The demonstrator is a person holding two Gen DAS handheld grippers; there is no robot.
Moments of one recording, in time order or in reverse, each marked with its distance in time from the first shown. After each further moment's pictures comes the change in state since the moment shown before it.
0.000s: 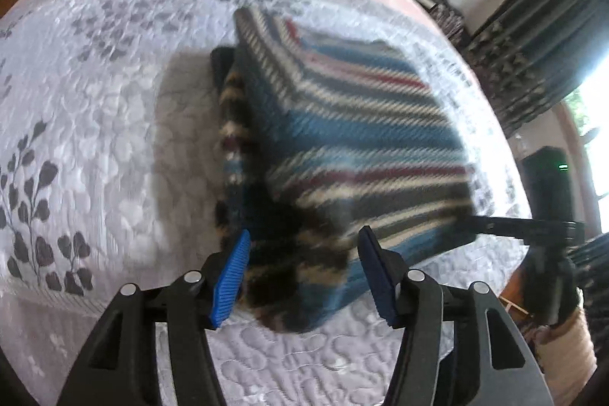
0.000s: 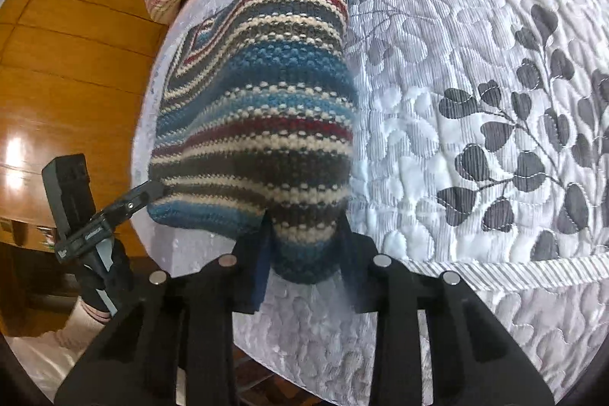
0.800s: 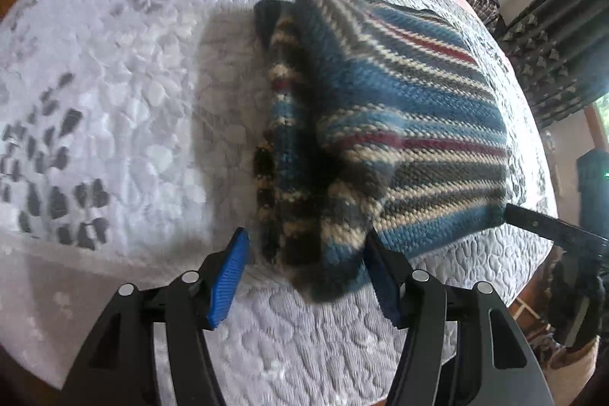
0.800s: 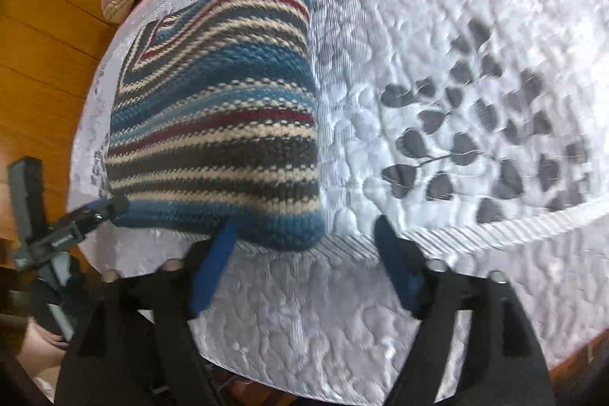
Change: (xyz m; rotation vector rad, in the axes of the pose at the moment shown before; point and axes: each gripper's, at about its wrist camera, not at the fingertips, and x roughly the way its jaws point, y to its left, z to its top) left arm -0.002 0.015 -0.019 -0.051 0.075 0.122; right arm -0.009 0.031 -0.031 -0.016 -0.086 -0.305
